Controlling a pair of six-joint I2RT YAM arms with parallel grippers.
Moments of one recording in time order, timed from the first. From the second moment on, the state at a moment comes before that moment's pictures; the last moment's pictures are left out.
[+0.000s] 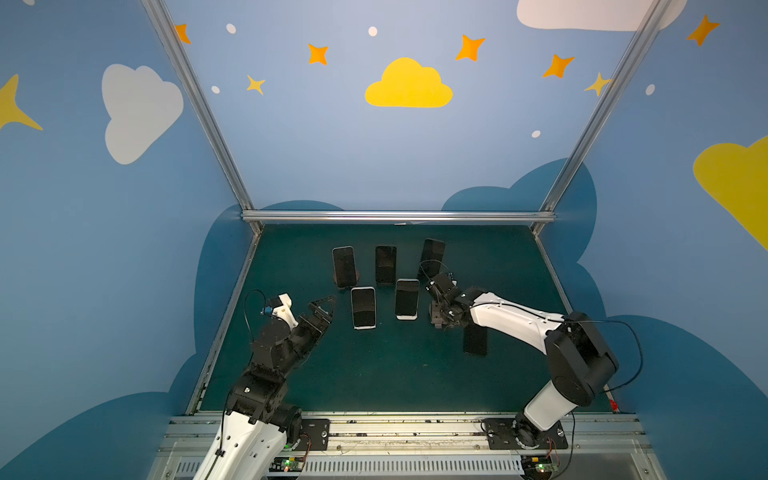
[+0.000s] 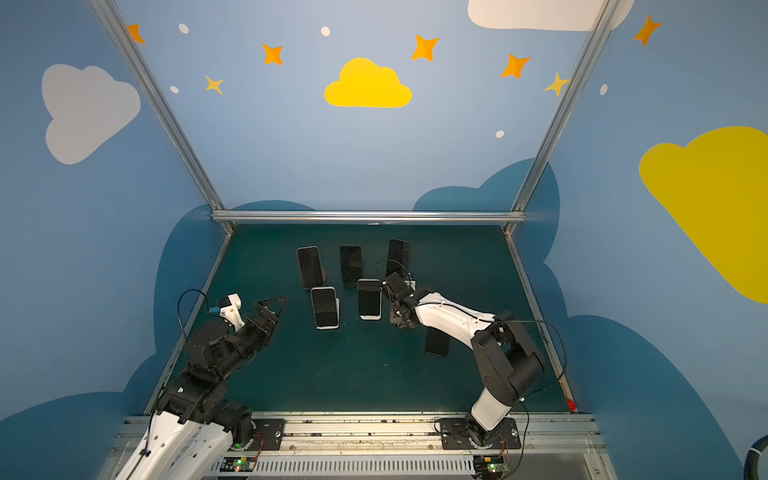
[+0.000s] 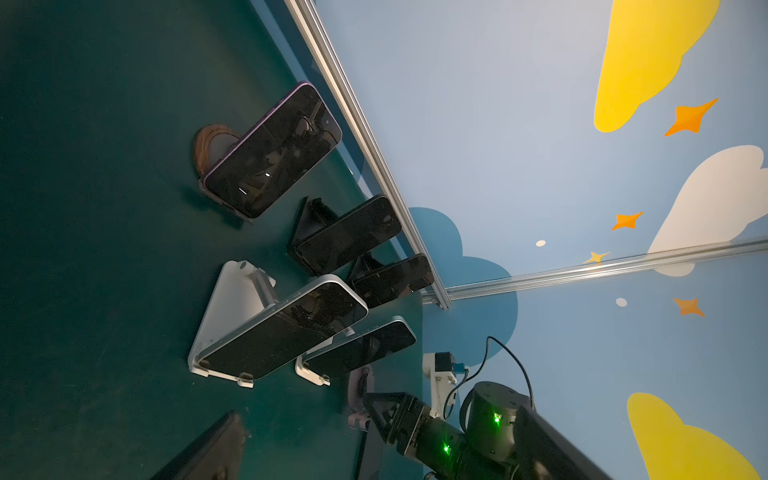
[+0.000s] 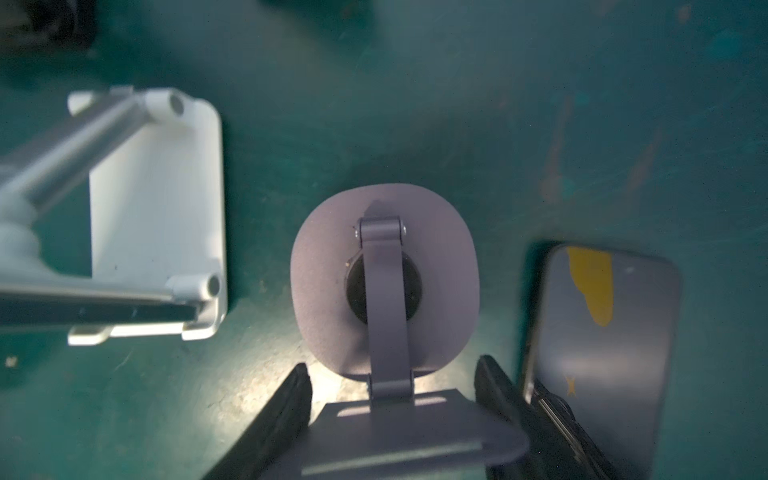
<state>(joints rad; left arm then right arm) -0.30 0.44 0.47 -0.29 0.13 -1.18 0.70 1.65 1.08 -0.62 0.32 0.65</state>
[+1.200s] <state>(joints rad) -0.29 0.37 0.52 -0.33 0.13 -1.21 0.14 2.23 1.89 -0.90 0.11 0.42</state>
